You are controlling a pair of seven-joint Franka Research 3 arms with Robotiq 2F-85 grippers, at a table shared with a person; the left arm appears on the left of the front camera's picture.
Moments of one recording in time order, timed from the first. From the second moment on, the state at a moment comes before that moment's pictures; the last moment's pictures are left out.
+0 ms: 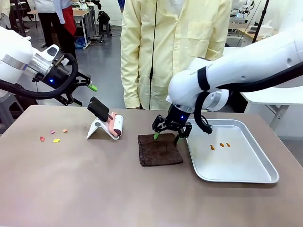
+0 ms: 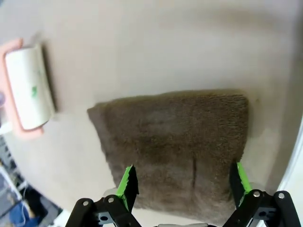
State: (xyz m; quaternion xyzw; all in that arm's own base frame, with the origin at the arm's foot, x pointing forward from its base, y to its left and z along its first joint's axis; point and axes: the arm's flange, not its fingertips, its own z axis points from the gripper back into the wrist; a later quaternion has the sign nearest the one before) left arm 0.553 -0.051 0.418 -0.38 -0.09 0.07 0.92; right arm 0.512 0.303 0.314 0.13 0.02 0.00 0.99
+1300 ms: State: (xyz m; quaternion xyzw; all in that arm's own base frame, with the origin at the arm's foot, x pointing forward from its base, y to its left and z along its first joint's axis) left arm 0.560 -0.068 0.399 -0.40 -0.05 0.05 0.92; right arm 0.511 0.310 0.304 0.04 0.00 0.00 1.00
